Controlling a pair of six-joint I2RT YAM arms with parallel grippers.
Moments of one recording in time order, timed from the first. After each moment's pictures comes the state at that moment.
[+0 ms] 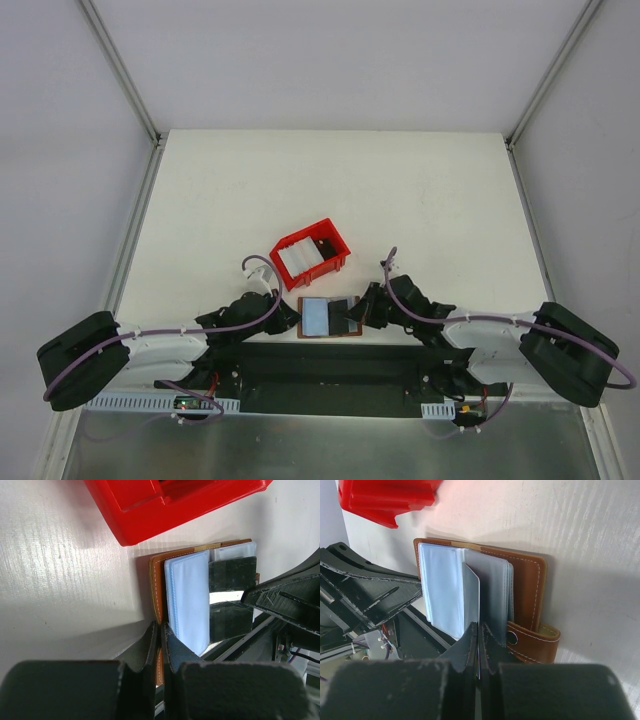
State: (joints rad) left arm -0.97 1.03 0.06 0.38 -0.13 -1.07; right arm 0.95 1.20 0.23 0.34 -0.07 1.10
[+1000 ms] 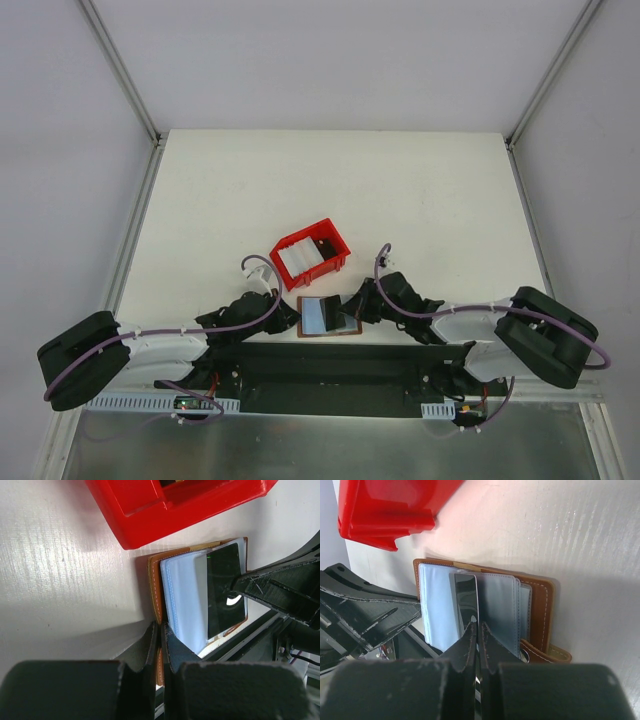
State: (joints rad) left arm -0.97 1.03 0.06 0.38 -0.13 -1.07; right arm 0.94 1.34 0.27 0.46 -0.03 1.11
